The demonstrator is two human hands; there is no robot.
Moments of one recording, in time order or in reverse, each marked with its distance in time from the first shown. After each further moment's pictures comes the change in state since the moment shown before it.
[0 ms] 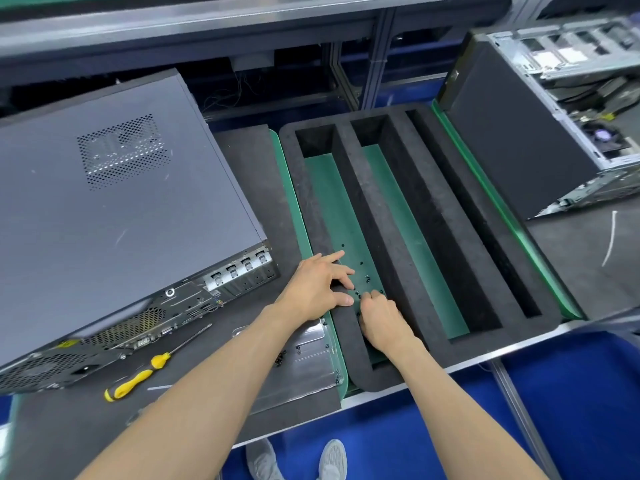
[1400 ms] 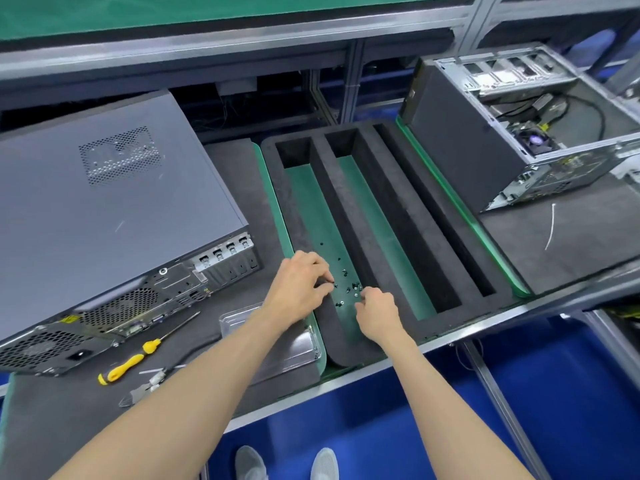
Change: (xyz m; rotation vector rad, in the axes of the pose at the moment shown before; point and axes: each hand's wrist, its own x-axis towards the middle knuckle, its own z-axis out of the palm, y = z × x) left_hand -0.037 0.038 0.008 0.246 0.226 0.058; right_hand -0.049 0.010 -0.018 0.533 0.040 0.371
